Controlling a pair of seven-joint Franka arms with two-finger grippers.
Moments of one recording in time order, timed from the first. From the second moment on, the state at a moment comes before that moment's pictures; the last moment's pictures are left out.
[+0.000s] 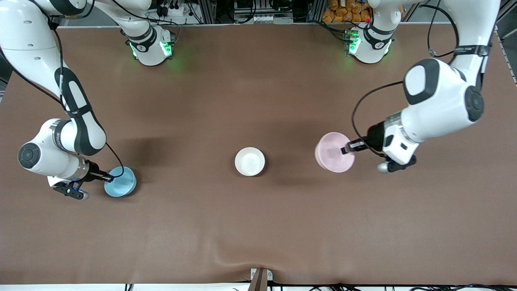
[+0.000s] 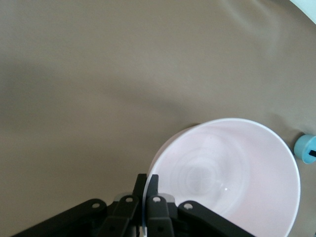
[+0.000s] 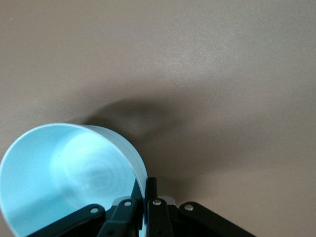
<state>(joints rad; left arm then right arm) 0.18 0.26 -0.52 -1.80 -0.40 2.12 -0.46 -0.17 0.59 0.02 -1.83 0.07 2.37 0.15</state>
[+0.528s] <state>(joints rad) -0.01 0.42 -0.52 -1.70 -0.40 2.21 -0.63 -0.17 0.49 0.03 -1.83 0.08 2.29 0.07</state>
